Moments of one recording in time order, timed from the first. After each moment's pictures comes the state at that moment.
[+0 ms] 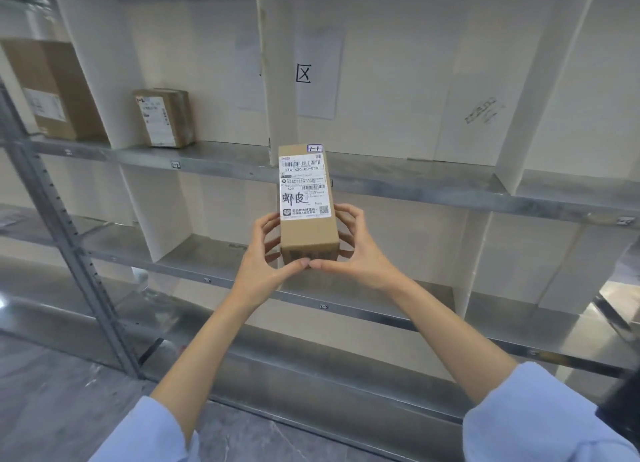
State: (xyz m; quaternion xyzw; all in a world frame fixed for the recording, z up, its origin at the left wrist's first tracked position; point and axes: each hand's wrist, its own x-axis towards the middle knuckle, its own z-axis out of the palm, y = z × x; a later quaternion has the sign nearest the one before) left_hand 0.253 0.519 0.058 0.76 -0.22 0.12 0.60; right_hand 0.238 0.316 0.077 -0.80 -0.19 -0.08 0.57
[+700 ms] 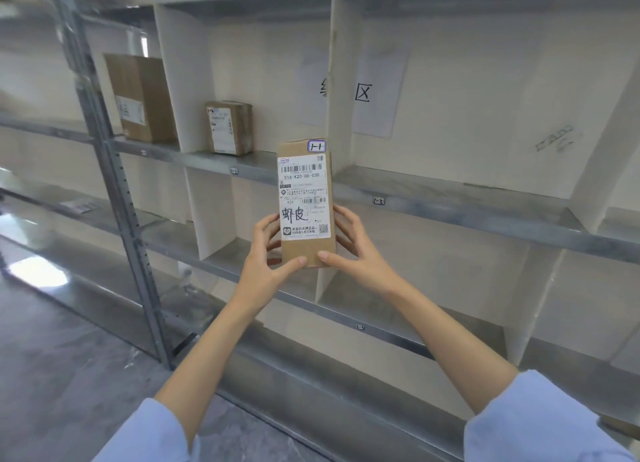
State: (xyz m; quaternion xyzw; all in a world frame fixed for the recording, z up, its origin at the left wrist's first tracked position) left_hand 0.260 0.579 0.059 0.74 -0.17 0.20 0.61; right_hand 0.278 0.380 0.082 -0.77 -0.28 -0.07 0.56
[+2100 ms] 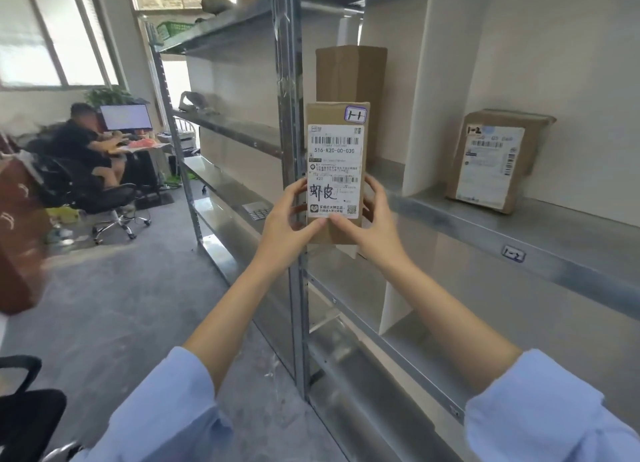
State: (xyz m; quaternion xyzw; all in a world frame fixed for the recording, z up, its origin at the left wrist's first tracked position) left_hand 0.533 1.007 0.109 0.78 -0.02 0.35 0.51; right_hand 0.623 0.860 0.105 -0.67 -0.36 -0.04 0.65
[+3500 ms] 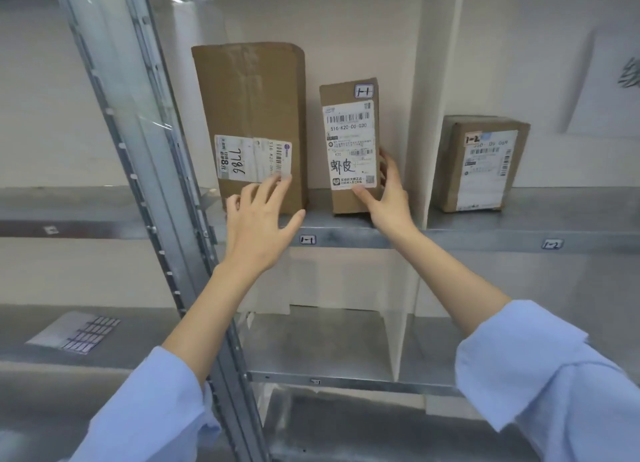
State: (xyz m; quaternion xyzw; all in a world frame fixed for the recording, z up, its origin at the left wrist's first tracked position) left_hand 0.826 1.168 0.138 0.90 -0.24 0.35 0.12; right_hand 0.795 0.943 0.143 -0.79 0.00 -0.37 0.50
